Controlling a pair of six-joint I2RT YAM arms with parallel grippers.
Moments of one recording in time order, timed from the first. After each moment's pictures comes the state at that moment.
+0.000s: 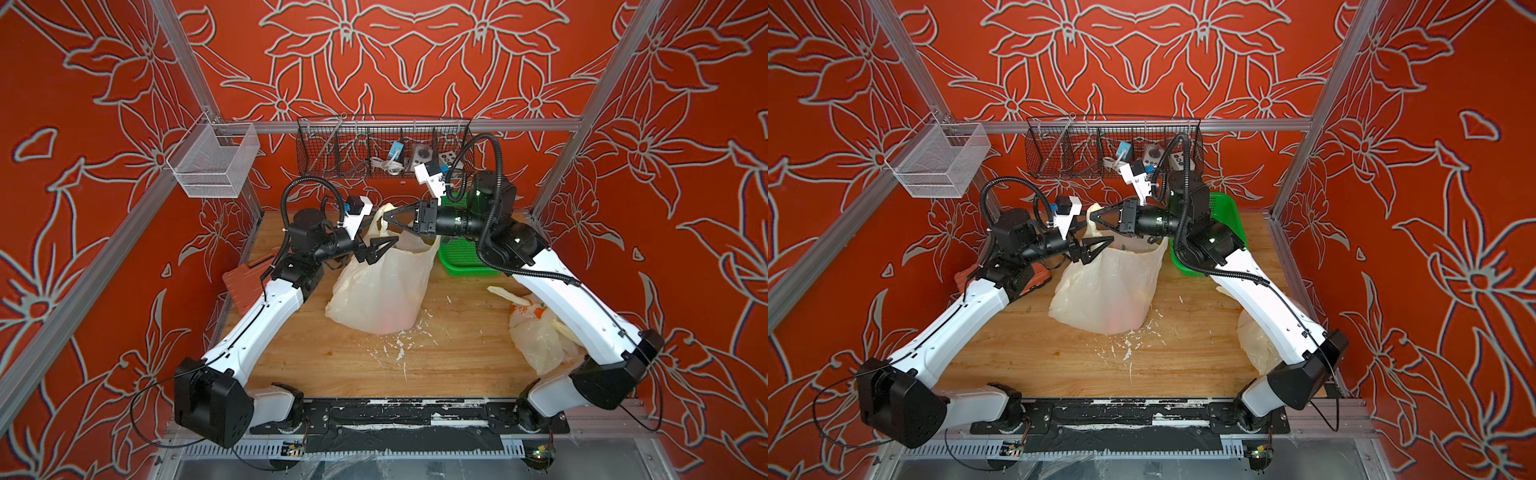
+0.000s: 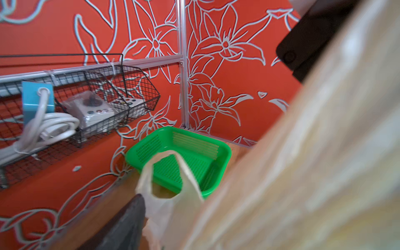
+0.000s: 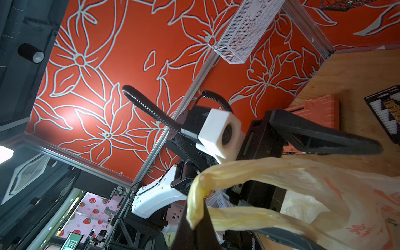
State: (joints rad) left arm -0.28 1.29 1.14 0.14 0.80 0.03; right arm 0.70 1.51 1.74 -0.25 -0.79 0.91
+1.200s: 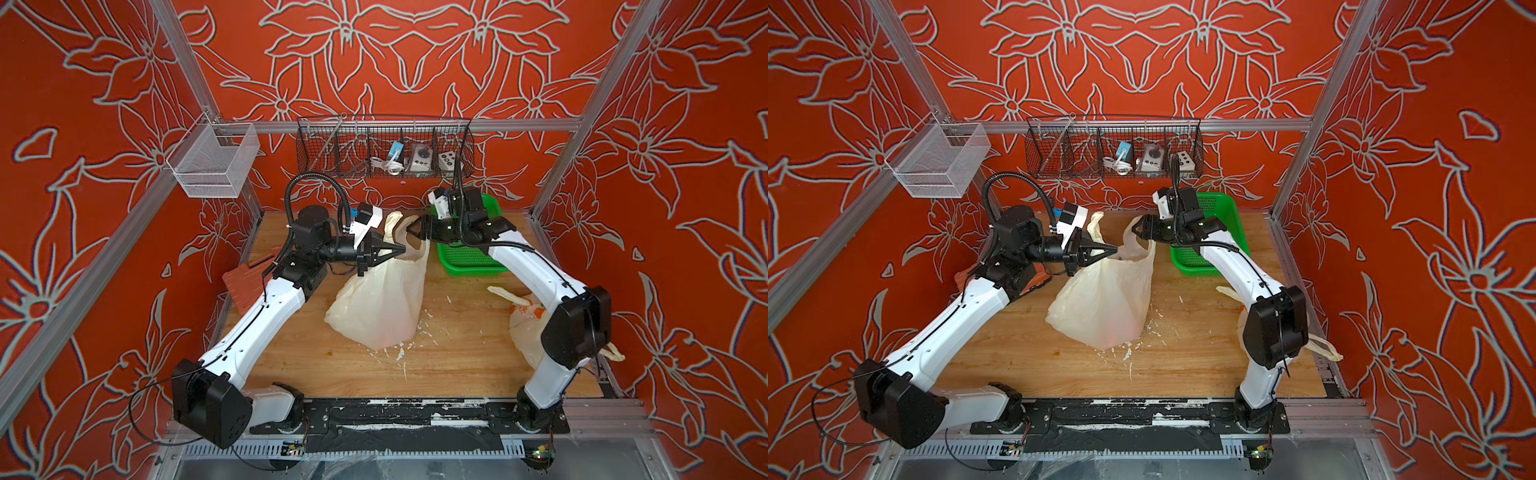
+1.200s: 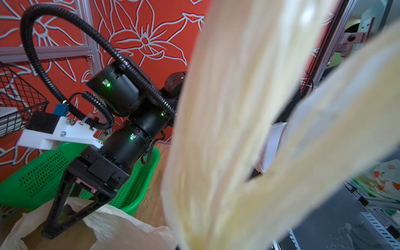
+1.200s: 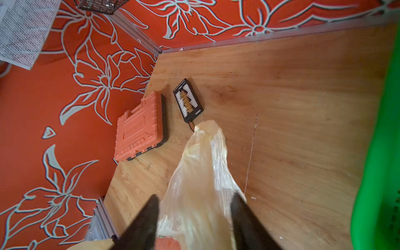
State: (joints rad) left arm -0.33 1.28 1.20 0.02 1.13 -0.04; right arm 0.44 1.76 1.65 -0.52 -0.47 0.45
